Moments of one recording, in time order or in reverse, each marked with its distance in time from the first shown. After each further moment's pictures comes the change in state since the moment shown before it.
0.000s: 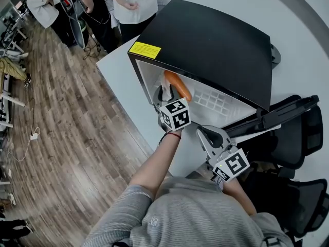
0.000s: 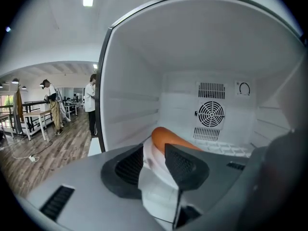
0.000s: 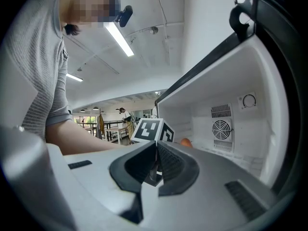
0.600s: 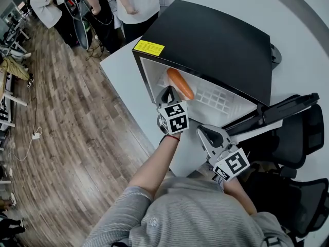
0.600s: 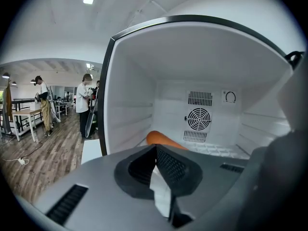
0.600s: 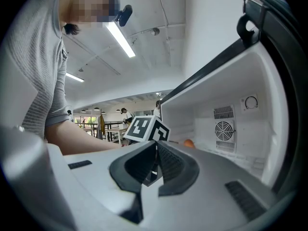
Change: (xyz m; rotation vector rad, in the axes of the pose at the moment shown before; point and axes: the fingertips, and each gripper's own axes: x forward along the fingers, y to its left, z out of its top) left arm -0.025 -0.005 0.008 0.010 -0.029 -0.115; right arm -0.002 0.014 0.002 -0.005 -0.011 0.008
